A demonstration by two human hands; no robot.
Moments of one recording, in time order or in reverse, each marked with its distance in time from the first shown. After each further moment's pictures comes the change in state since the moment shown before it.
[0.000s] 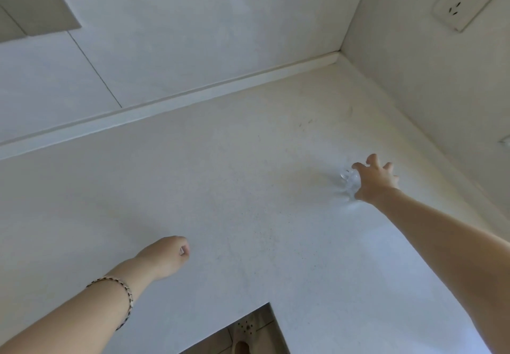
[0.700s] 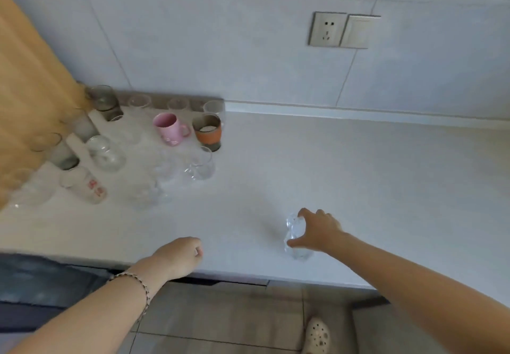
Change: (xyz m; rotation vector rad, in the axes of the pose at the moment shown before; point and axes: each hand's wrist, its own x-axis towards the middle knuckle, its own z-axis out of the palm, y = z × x) left_hand -0.291 -0.340 0.101 -0.313 0.196 -0.310; right_hand -0.377 -0.413 0.070 -0.047 -0.214 -0.683
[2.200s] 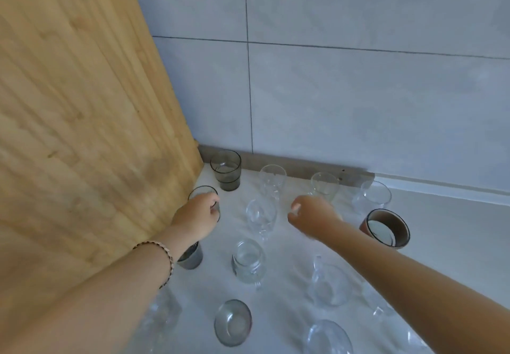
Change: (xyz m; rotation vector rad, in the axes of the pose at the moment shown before) left_hand 0.173 -0.321 -0.338 -0.205 0.473 -0.056; right_hand 0.230 -0.471 -0.117 0.119 0.129 -0.196
